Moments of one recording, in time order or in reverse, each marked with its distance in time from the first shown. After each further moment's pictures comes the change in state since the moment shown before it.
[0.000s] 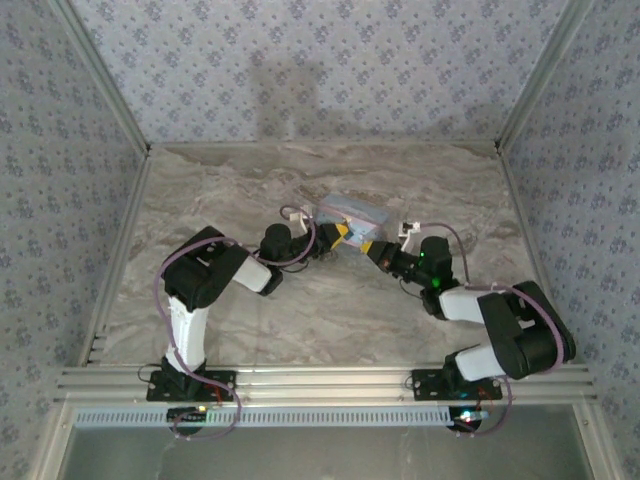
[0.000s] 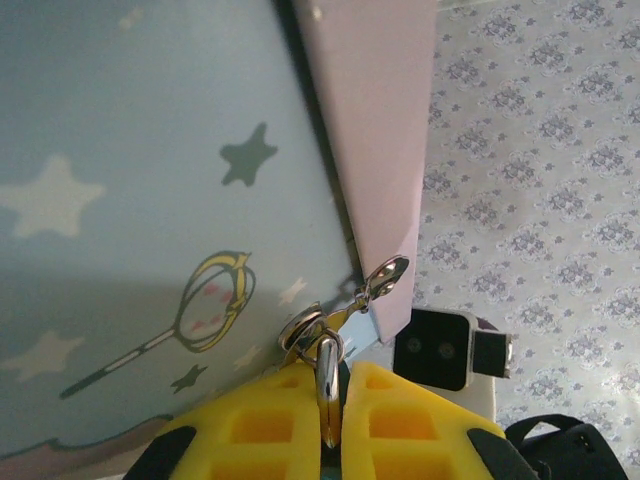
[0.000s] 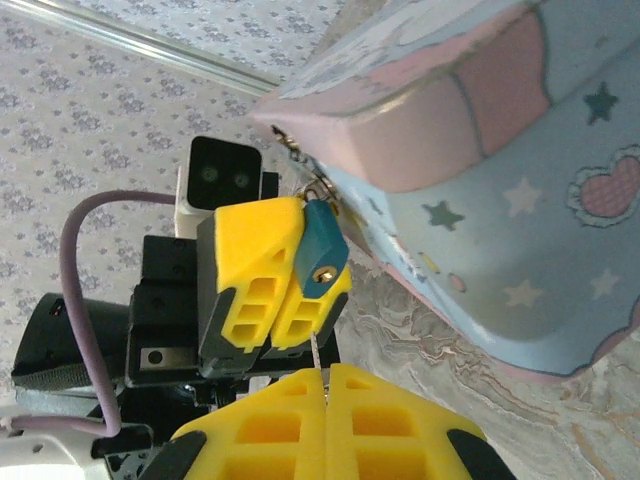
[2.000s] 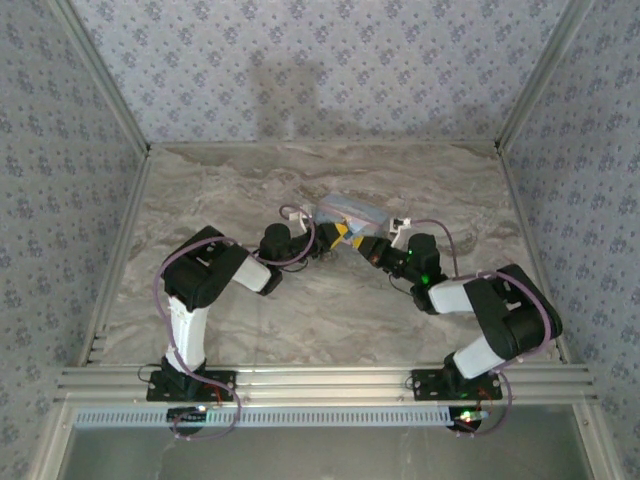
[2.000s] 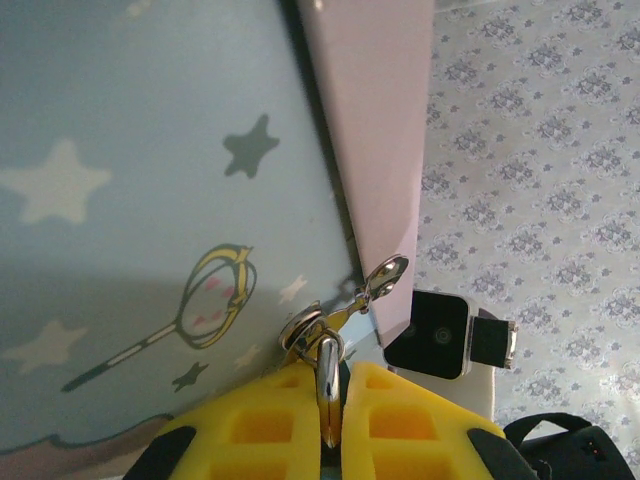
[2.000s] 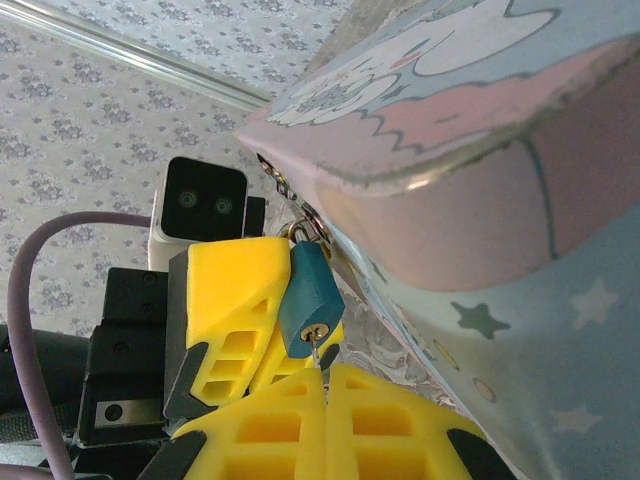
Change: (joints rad) left arm 0.002 0.000 0.000 0.003 0.004 -0.004; right arm 0.073 0.134 0.061 0.084 0.116 -0.008
